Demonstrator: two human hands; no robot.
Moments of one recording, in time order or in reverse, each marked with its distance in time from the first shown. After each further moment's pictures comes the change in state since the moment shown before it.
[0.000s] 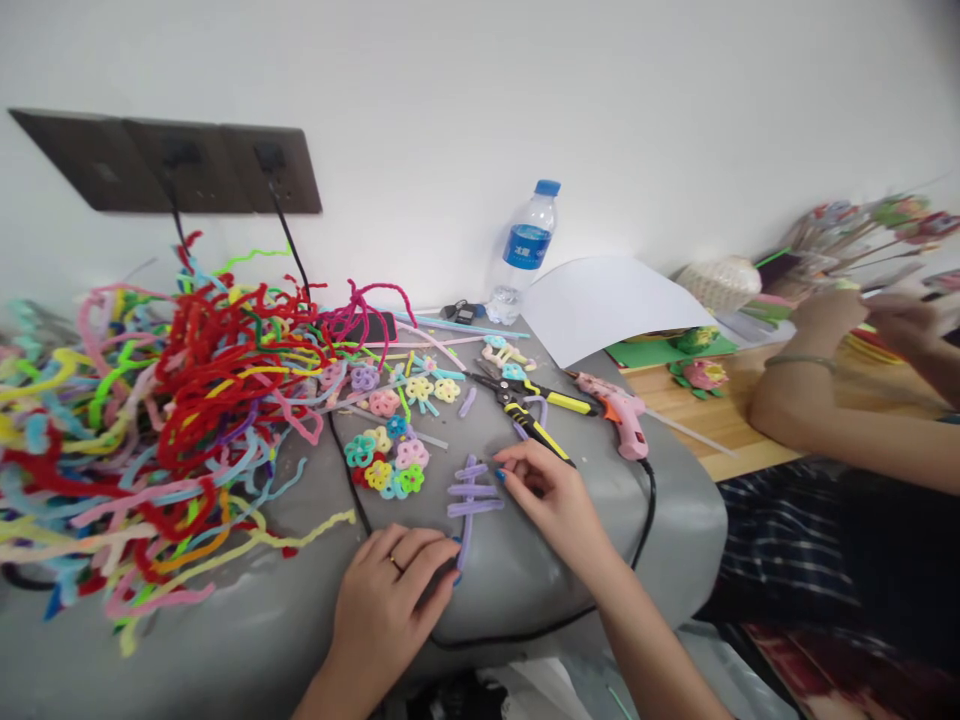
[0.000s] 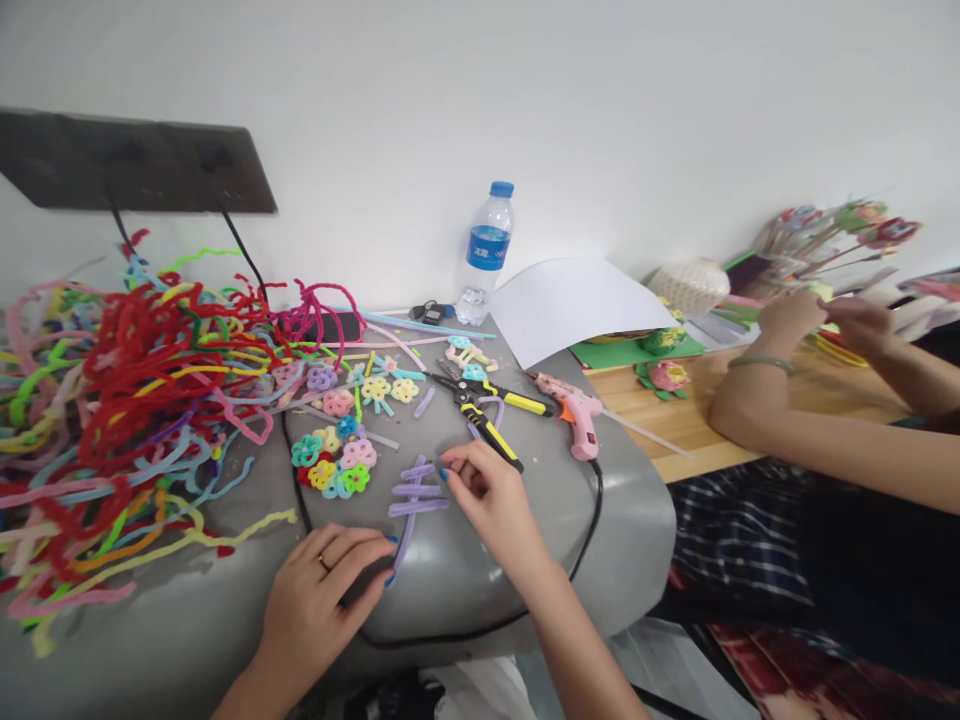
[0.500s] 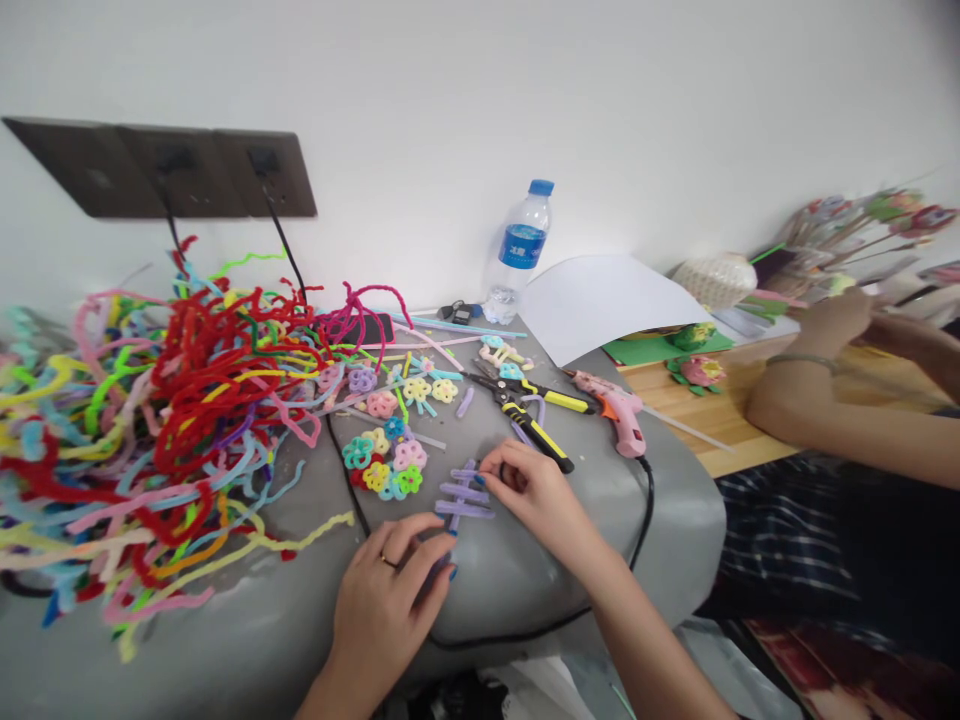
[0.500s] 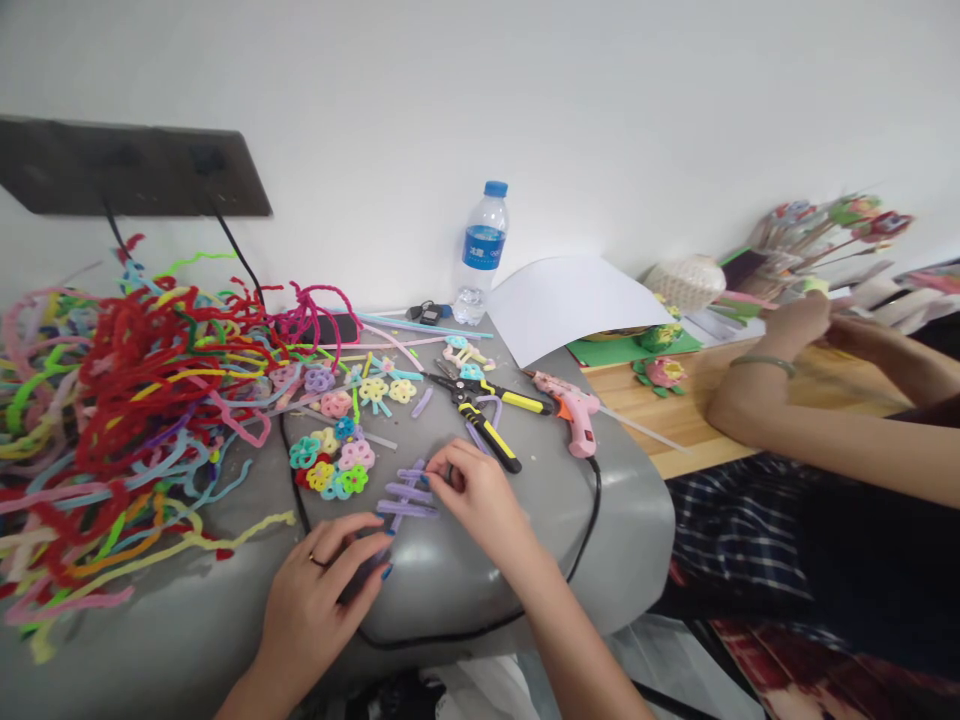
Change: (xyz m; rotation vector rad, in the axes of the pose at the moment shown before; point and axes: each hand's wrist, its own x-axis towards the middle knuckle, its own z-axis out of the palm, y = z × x) left_hand 0.000 0.000 -0.001 0.051 0.001 -0.019; right_hand 0.013 -0.005 0.003 -0.137 -0.145 -0.077
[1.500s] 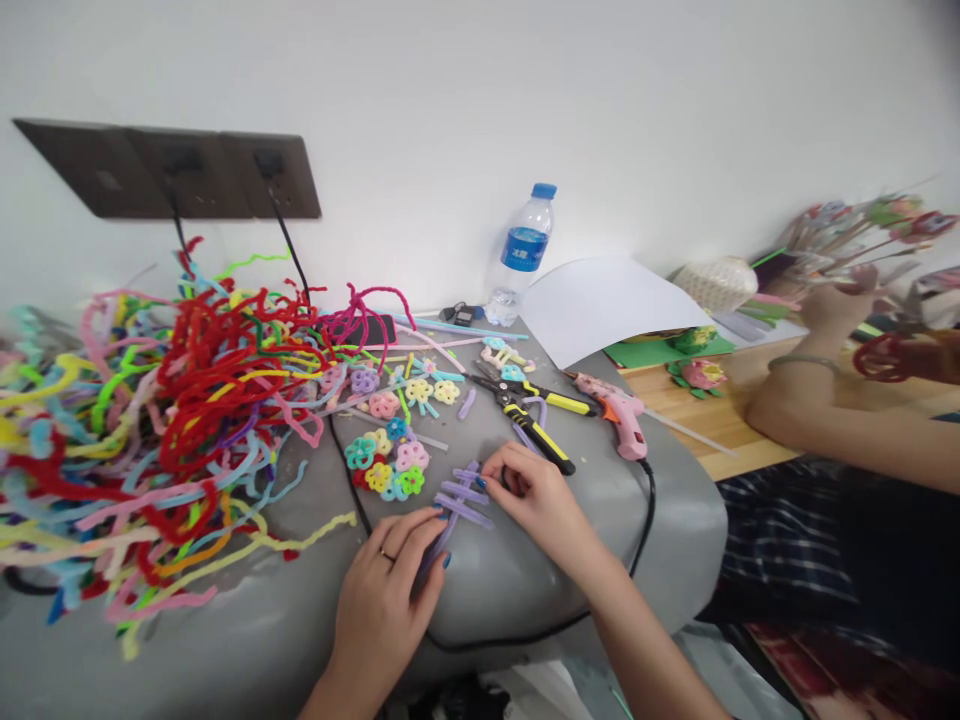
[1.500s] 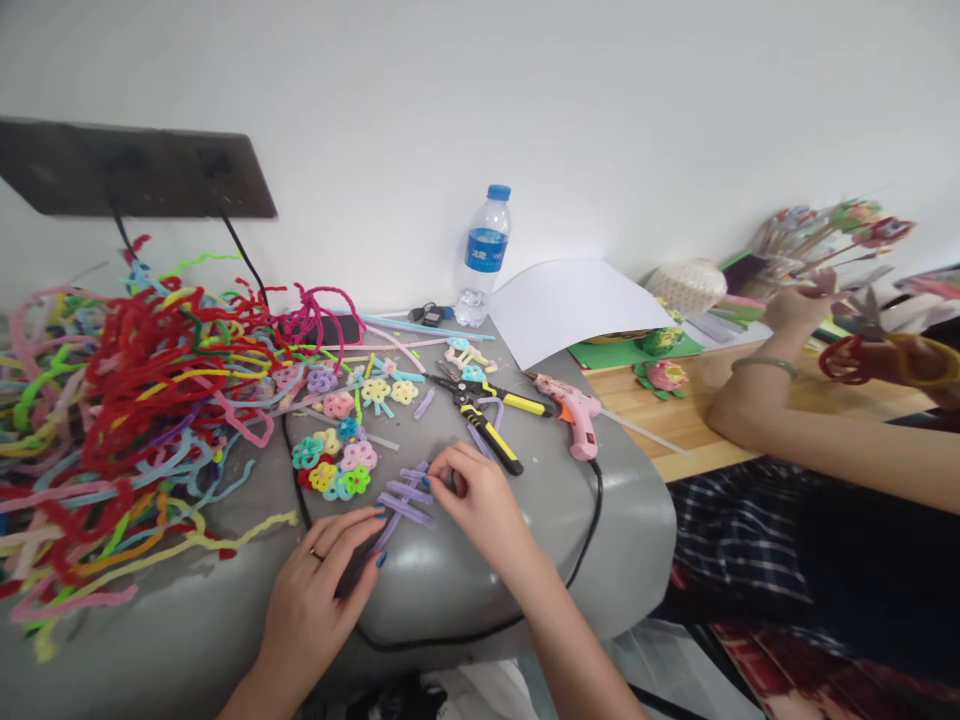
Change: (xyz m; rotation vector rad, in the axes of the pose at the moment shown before) left_hand 0.000 -0.003 0.002 0.003 0.054 -0.028; right_hand -0.002 -0.002 0.003 -0.017 0.026 -0.027
